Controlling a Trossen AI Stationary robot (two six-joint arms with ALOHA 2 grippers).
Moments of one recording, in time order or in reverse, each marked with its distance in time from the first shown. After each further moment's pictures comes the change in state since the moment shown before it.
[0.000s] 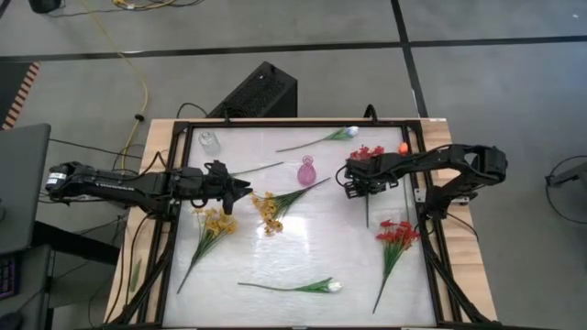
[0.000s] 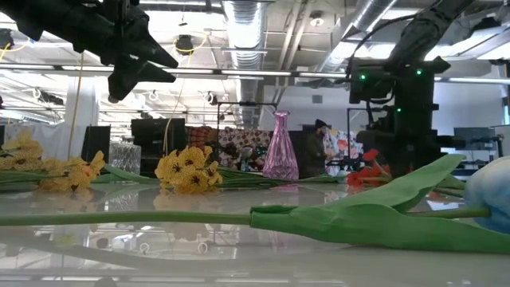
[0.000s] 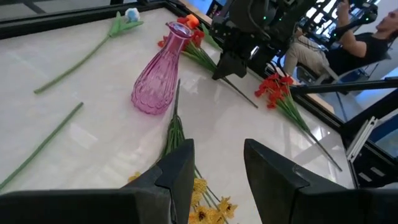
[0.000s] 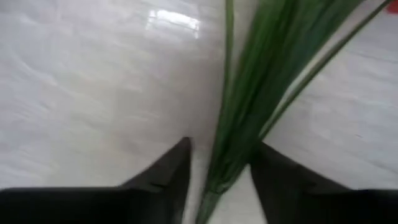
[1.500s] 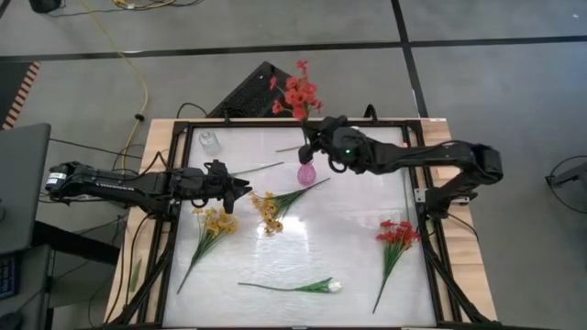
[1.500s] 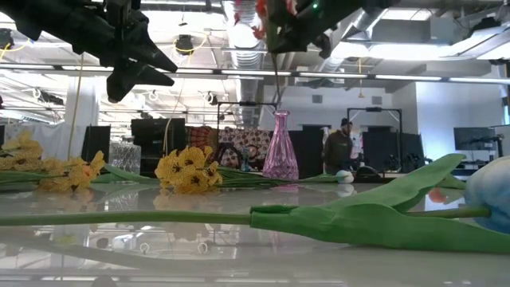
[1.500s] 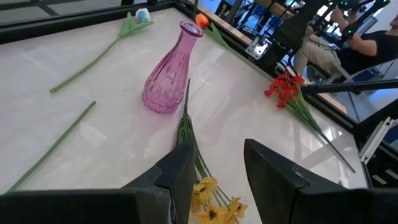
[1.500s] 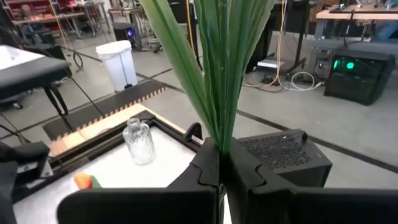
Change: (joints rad) left arm 0.000 0.000 0.000 -0.023 -0.034 0.007; right arm 0.139 0.037 0.444 0.883 0.499 -0.796
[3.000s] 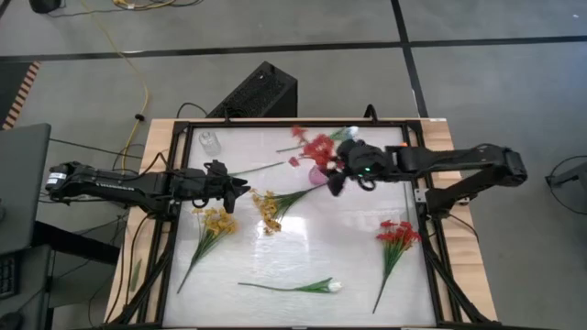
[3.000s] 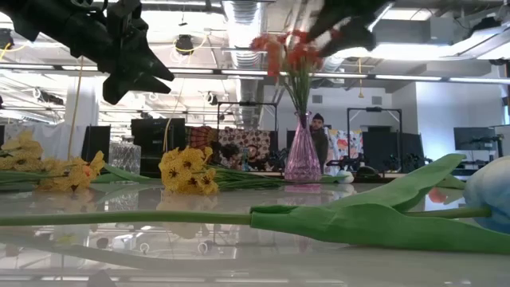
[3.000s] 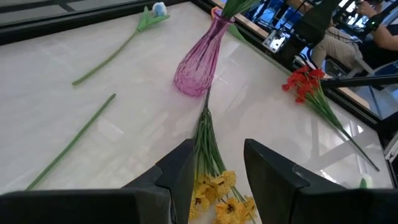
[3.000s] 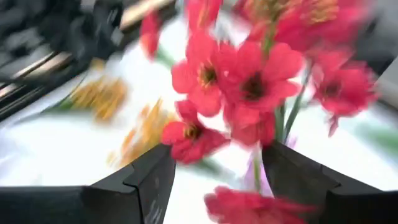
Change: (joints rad) left arm 0.000 0.000 0.000 -0.055 -0.039 0.005; right arm 0.151 -0.270 0.000 -0.736 -0.287 0.335
